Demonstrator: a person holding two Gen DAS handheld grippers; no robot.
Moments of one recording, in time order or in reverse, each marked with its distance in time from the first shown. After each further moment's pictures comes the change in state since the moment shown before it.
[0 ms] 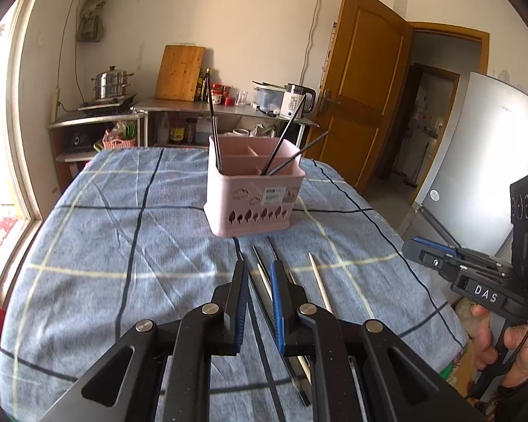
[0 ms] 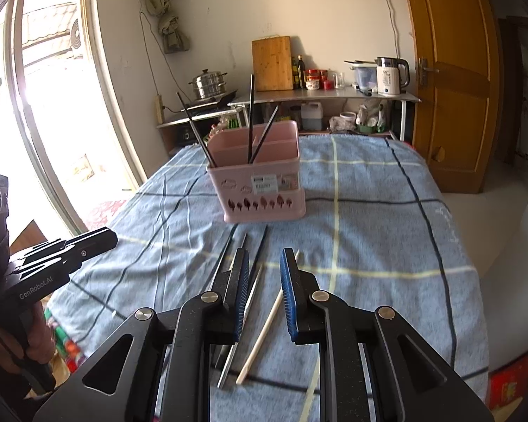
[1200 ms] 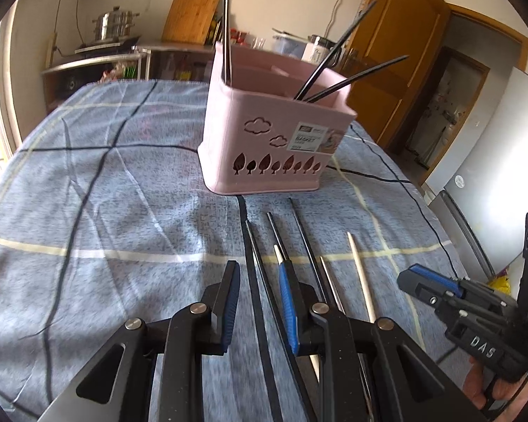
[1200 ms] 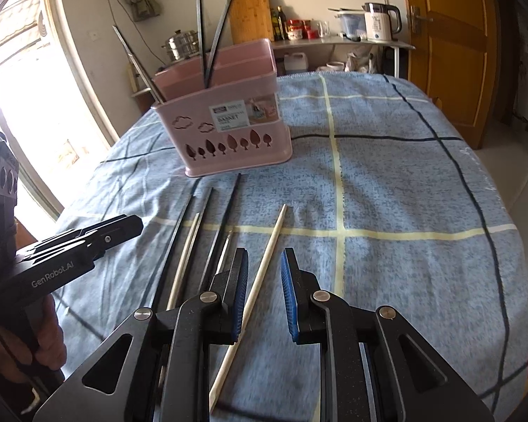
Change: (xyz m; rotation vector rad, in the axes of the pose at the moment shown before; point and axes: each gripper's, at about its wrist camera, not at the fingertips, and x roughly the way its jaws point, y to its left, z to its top) left arm 0.141 0.026 -0.008 -0.102 0.203 0.007; right arm 0.101 -0.023 -0.025 0.081 0.178 -0.039
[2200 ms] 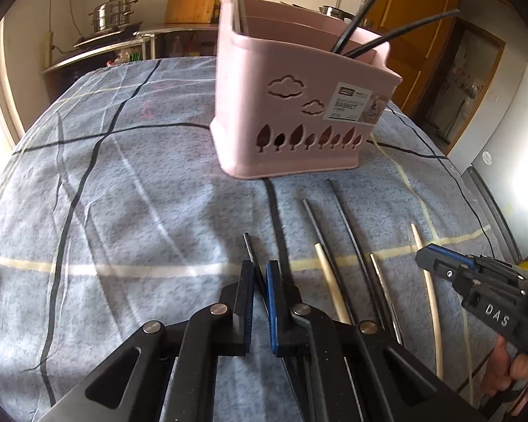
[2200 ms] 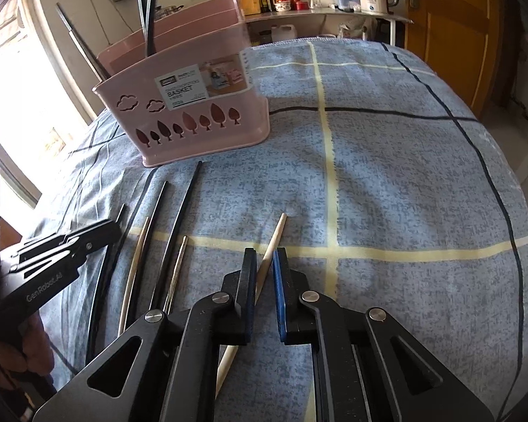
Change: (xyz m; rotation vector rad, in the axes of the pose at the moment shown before) left arm 0.043 0.008 0.007 0.039 0.098 0.098; right arm 0.051 -0.021 0.015 0.030 0.117 -0.032
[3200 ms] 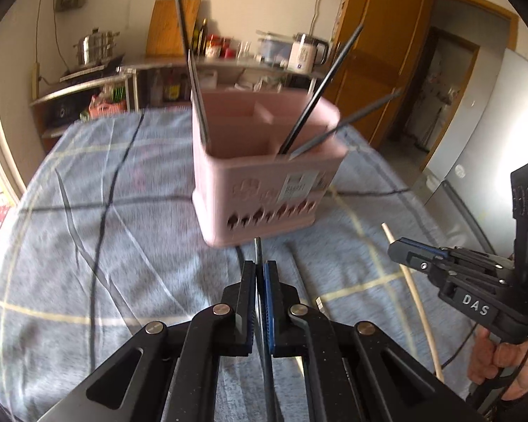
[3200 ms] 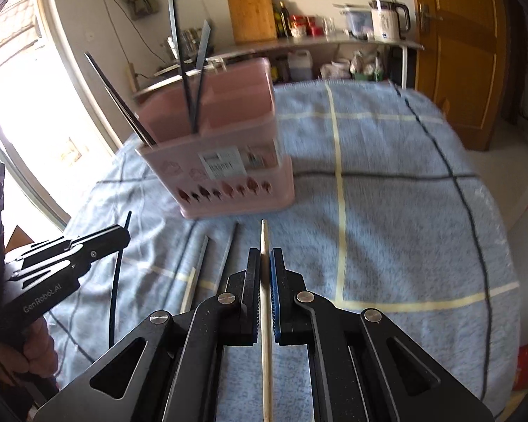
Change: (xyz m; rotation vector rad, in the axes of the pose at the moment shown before) left arm -0.072 -0.020 0.046 0.074 -0.110 -0.068; right arm -0.052 0.020 0.044 -0.038 -0.108 0.055
